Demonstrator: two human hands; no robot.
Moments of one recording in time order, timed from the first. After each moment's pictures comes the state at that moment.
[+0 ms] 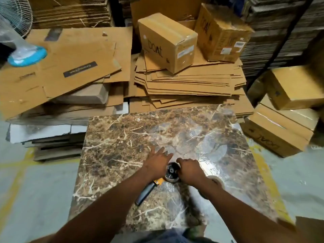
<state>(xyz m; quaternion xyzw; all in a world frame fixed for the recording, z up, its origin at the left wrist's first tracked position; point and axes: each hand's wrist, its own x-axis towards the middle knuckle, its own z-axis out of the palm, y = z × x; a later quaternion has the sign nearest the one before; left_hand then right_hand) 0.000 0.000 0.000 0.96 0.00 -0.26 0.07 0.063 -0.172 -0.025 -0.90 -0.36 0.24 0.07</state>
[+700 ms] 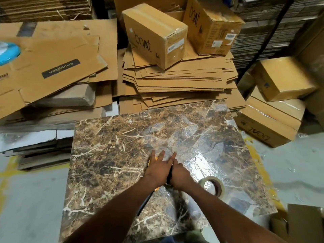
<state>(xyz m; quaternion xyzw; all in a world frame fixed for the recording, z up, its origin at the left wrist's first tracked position) 0.010 -0.012 -0.040 0.96 -0.01 -0.26 0.06 0.048 -0.140 -0.061 -0.90 -0.22 0.33 0.18</state>
